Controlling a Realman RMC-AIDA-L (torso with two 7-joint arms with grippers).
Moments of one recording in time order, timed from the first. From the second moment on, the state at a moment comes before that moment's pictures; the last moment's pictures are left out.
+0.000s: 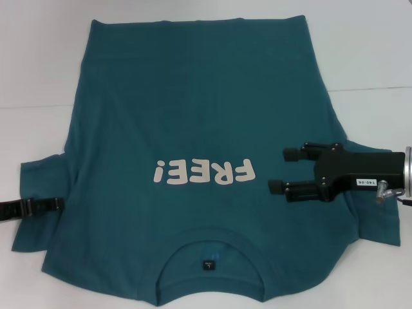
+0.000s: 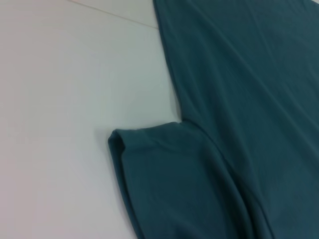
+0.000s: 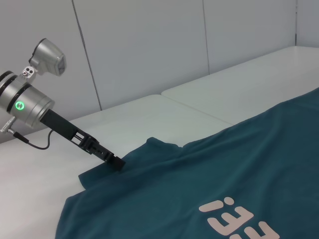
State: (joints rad) left arm -0.51 -2.06 -2.43 -0.79 -0.76 1.07 -2.30; right arm 0.58 2.07 -0.63 -0.75 -2.10 -1.52 1.44
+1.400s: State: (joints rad) left arm -0.51 -2.09 -2.42 -0.84 -0.71 1.03 -2.29; right arm 0.58 2.07 -0.63 -0.75 -2.10 -1.51 1.47
